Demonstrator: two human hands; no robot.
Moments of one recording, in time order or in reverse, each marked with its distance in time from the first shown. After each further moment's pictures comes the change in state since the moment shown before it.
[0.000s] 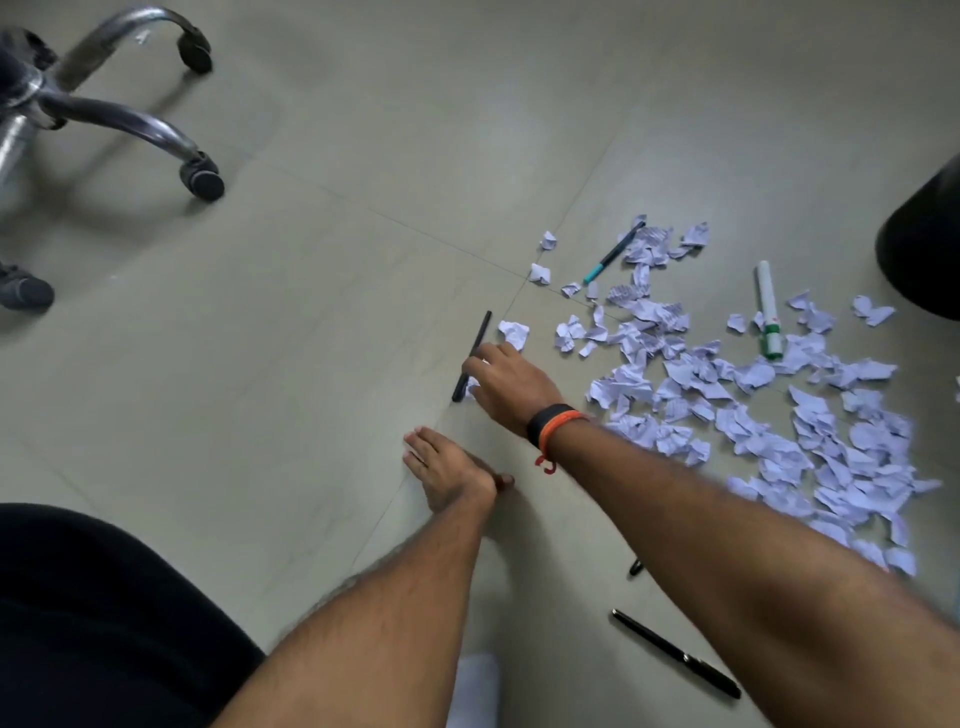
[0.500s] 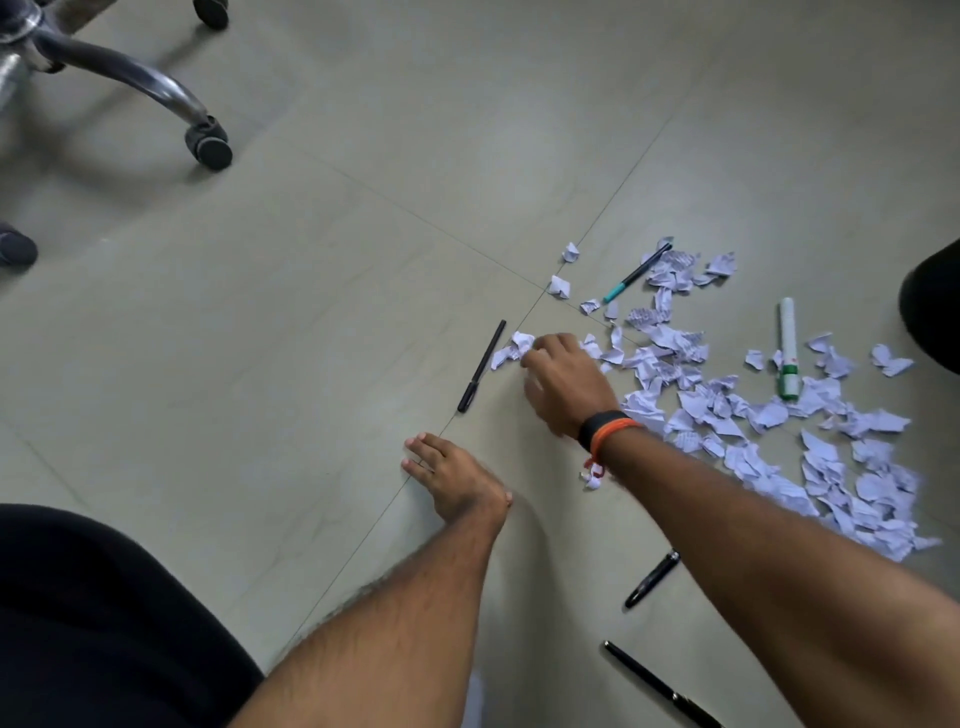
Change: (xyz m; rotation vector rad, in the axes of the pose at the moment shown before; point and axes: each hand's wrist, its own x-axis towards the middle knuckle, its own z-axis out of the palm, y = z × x) left_hand -0.002 0.015 -0.007 0.027 -0.051 -0.048; right_hand -0.001 0.050 -0.013 -0.119 0.097 0.090
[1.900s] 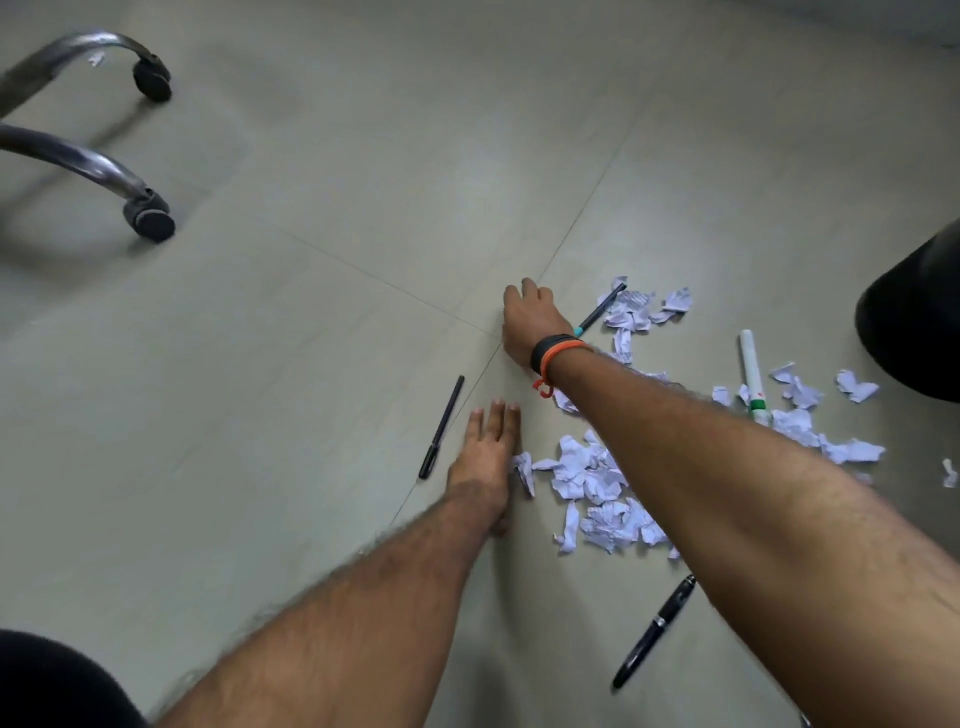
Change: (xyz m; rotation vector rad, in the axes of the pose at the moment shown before) left_hand 0.044 0.084 -0.002 0.657 -0.104 0.848; right_hand 0.127 0.058 -0.024 0.029 -0.176 0.323
